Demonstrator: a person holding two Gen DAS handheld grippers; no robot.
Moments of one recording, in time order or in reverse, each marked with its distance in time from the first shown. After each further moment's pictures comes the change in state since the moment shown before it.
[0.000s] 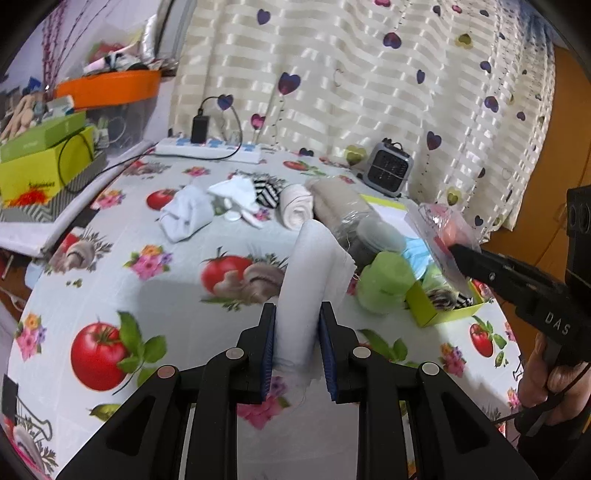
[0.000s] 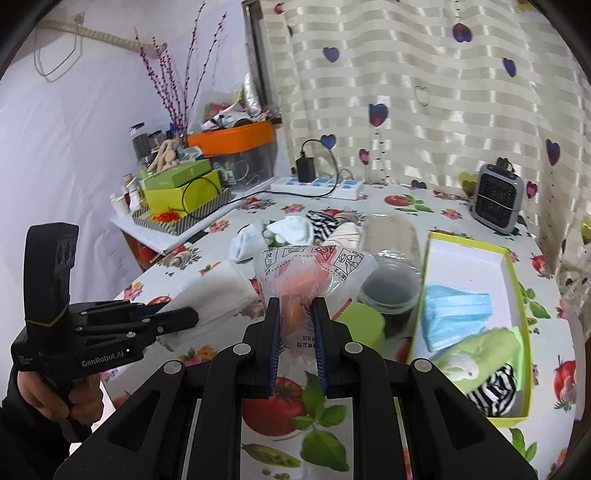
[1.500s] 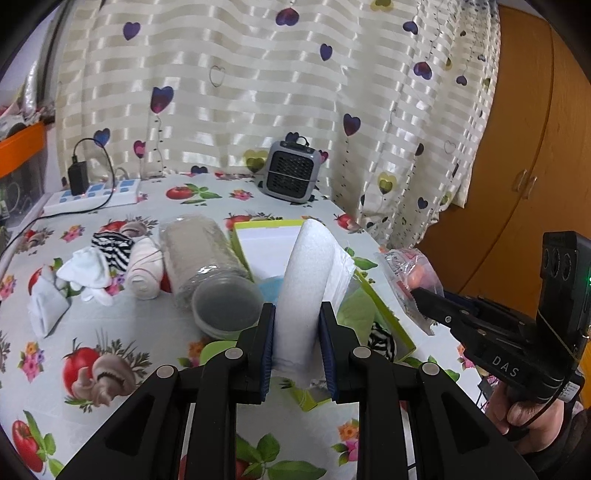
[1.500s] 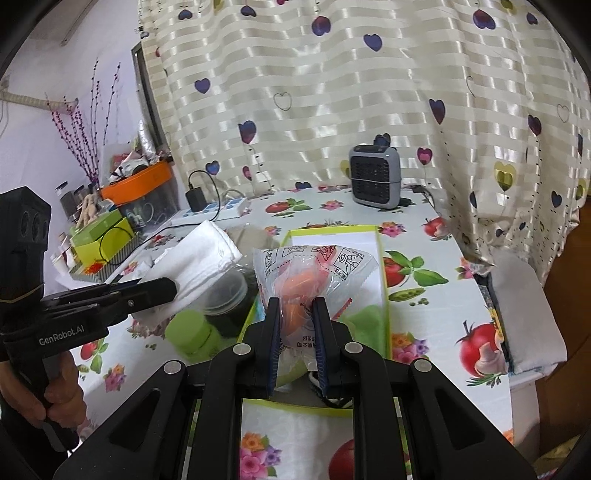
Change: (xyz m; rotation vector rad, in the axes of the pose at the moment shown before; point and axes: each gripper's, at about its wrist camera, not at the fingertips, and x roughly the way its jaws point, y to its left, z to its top) left arm 0.069 -0.147 0.063 0.173 0.029 -0.186; right arm -0.056 -0.139 -0.016 0.236 -0.060 -0.217
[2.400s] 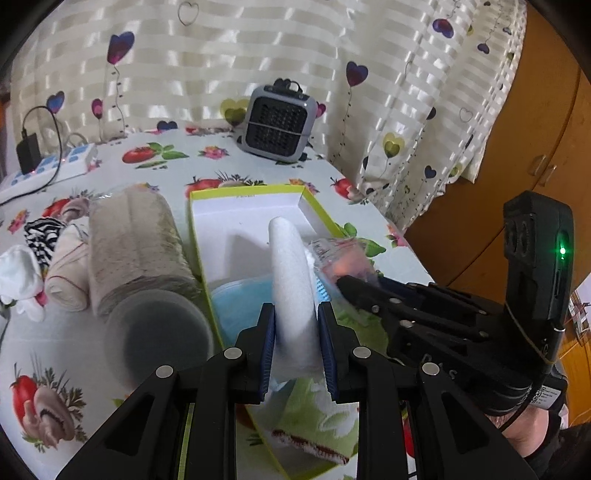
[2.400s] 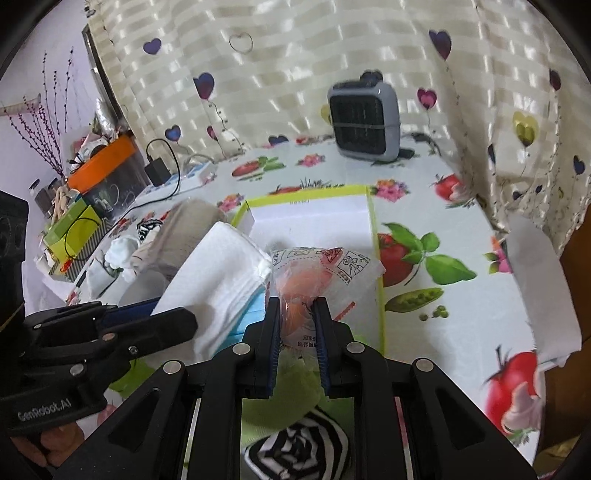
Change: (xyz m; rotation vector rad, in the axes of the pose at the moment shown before) left arm 0.112 -0.011 0.025 -0.025 0.180 -0.031; right arm 0.111 -0.047 0.019 0.069 0.196 0.004
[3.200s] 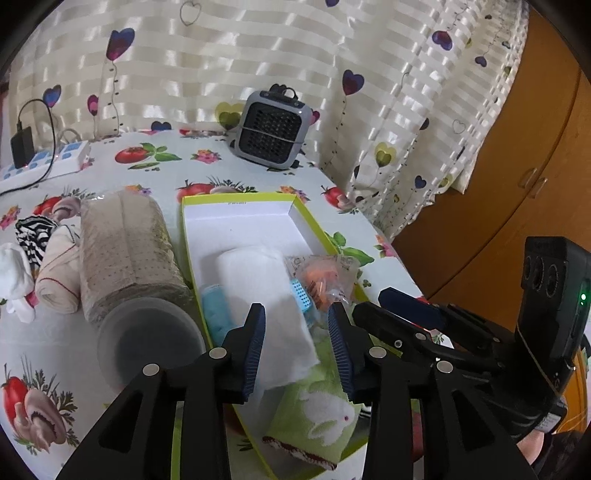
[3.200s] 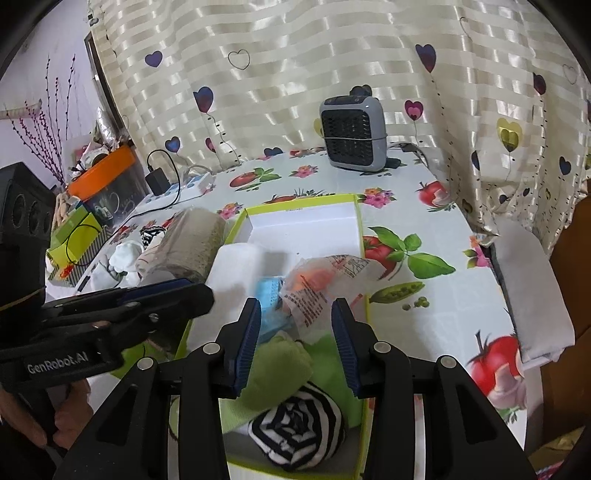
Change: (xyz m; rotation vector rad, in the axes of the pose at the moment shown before) left arm -0.009 0.002 0.002 -0.025 -0.028 -0.057; right arm -0.032 0.003 -0.011 0.010 -0.060 -0.029
